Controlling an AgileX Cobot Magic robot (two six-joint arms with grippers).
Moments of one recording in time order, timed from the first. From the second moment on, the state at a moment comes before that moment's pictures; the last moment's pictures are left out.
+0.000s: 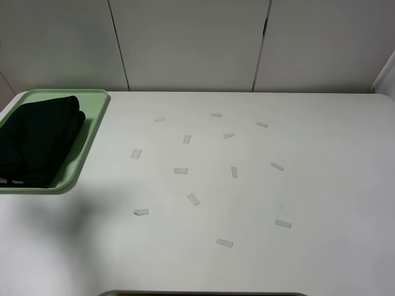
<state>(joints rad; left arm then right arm) 0.04 1.22 -0.76 0.76 0.43 -0.36 0.17 -0.01 -0.49 -0.01 1.03 0.02</state>
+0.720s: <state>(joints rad) 0.11 0.39 -0.74 0.02 0.83 0.27 0.17 -0.01 -0.49 -0.01 1.03 0.02</state>
